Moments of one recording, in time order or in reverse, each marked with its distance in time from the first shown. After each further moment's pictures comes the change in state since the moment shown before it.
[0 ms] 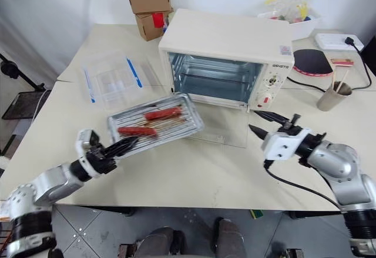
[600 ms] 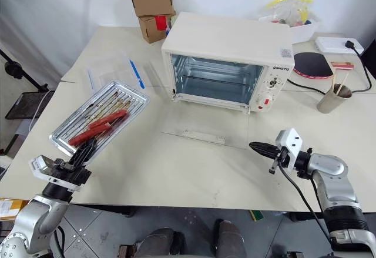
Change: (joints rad) left arm 0.184 -0.292 0.207 -0.310 0.000 -0.285 0.089; right arm -0.102 0.184 0.073 0.211 0.409 0.483 0.509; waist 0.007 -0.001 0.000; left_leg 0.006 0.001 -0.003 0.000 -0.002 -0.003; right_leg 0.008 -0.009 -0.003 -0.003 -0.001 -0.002
